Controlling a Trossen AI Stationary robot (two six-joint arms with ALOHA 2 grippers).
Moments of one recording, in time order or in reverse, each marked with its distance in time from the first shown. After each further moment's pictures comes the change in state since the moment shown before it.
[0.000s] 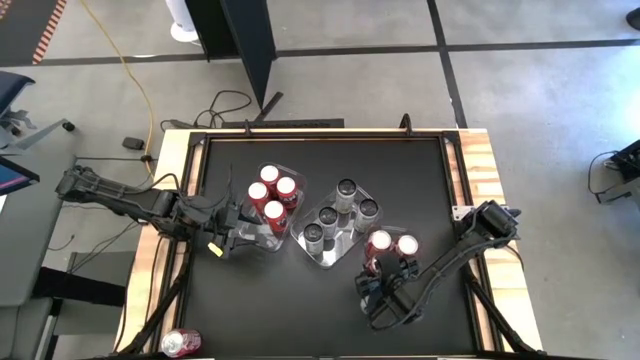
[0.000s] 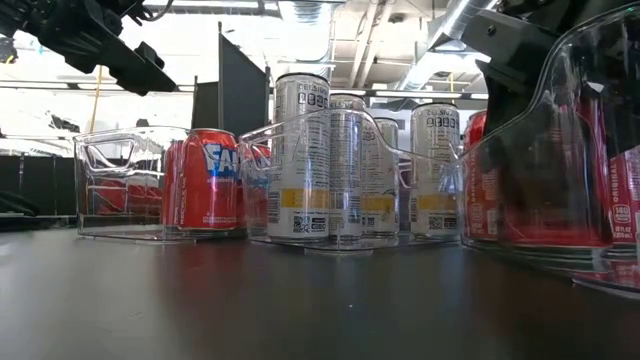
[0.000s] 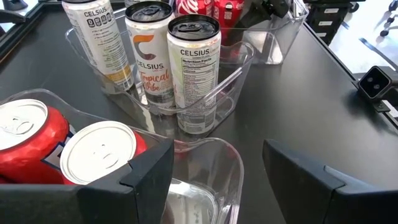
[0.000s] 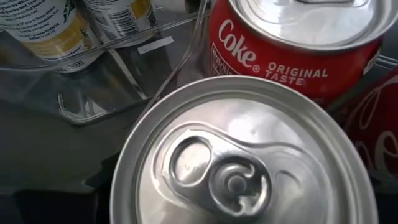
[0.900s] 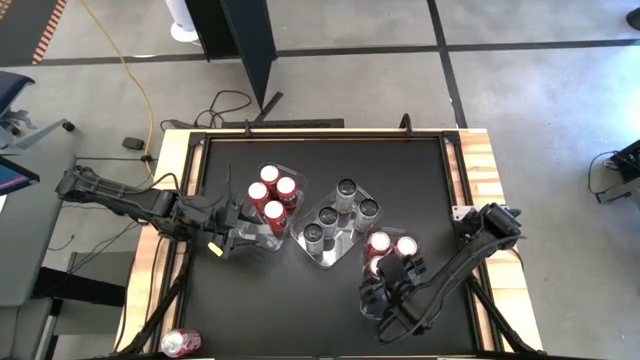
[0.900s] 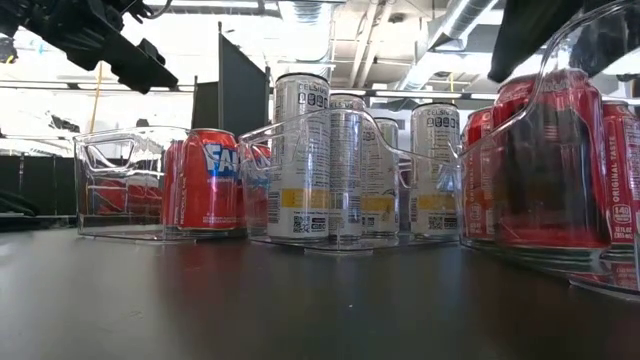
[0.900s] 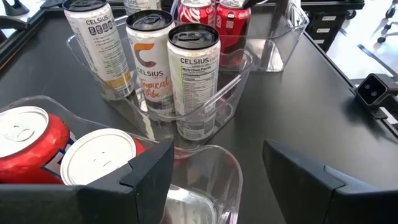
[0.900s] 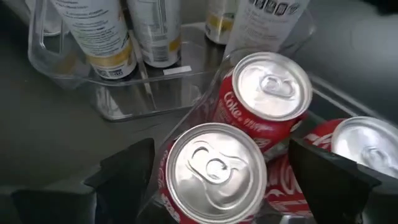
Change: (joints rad) left arm 0.000 0.000 0.000 0.023 0.000 -0.003; right arm 0.066 0.000 0.250 -0.350 0.041 -0.105
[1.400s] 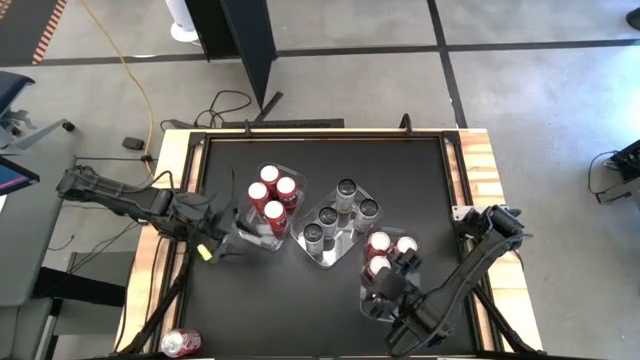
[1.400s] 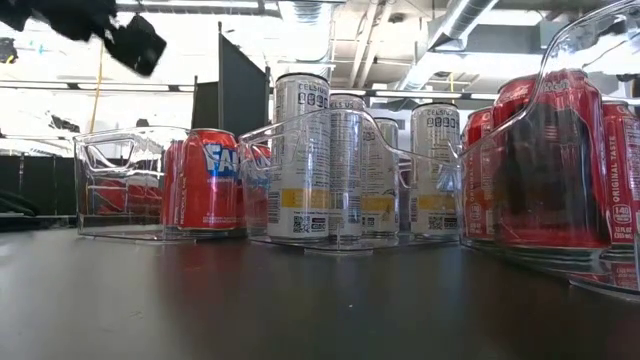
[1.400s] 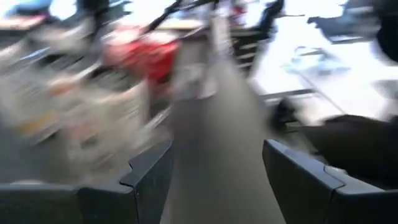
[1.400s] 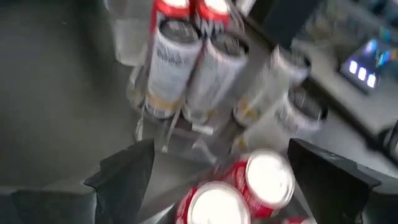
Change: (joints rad) left arm -0.033 -0.001 0.041 0.072 0.251 -0.008; right arm 0.047 0.000 0.197 -0.069 0.258 -0.497
